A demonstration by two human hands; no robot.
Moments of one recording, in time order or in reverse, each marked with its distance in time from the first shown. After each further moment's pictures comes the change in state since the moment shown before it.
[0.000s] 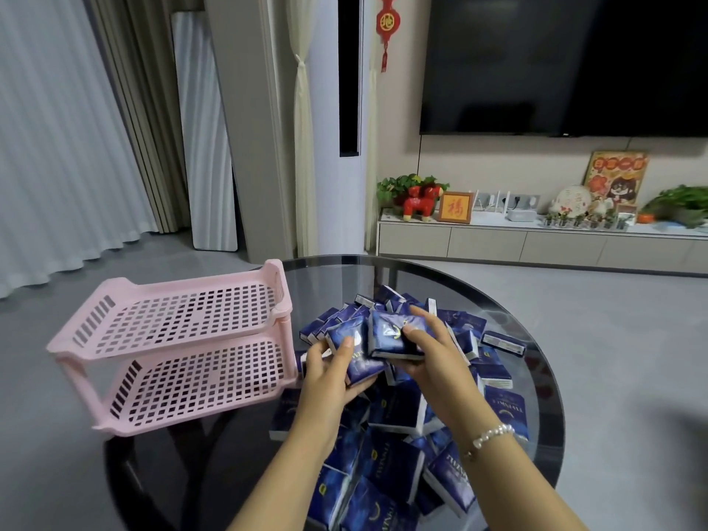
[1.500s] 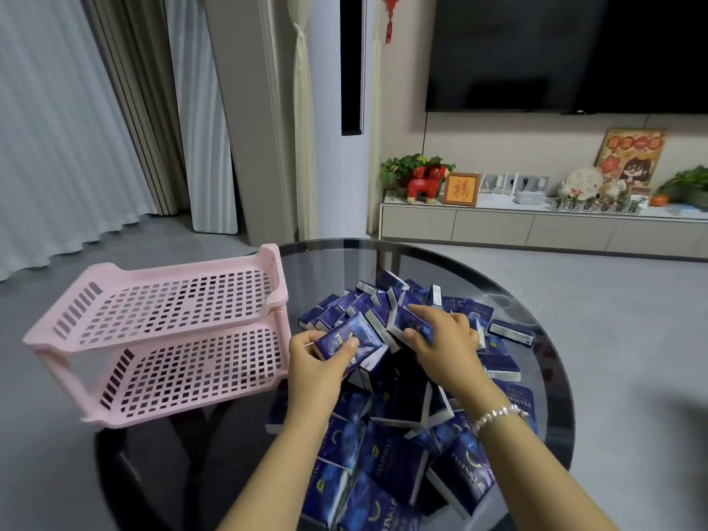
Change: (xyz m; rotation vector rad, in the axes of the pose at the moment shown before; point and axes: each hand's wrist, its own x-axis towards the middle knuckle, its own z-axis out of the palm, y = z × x) left_hand 0.025 -0.015 -0.011 0.311 0.222 0.129; right_hand 0.032 0.005 -0.025 -1.342 0.109 -0.259
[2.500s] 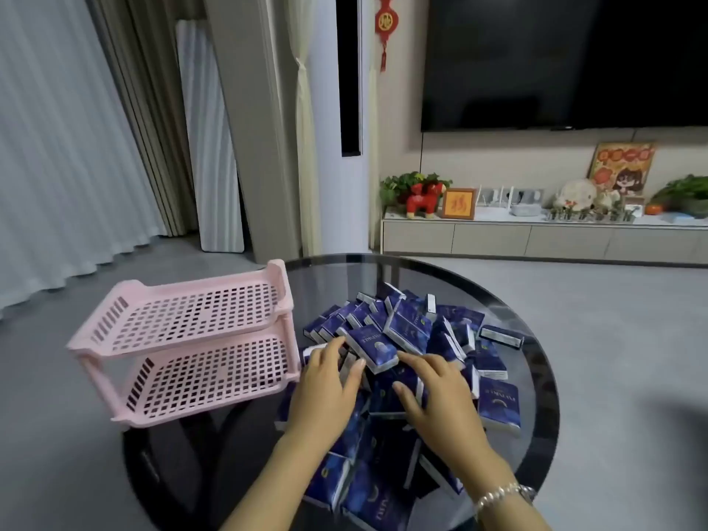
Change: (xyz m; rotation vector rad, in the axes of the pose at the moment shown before) left_hand -0.035 0.013 -0.016 0.867 -0.225 0.348; right_hand -0.080 0.010 0.008 -0.053 0.071 -0.202
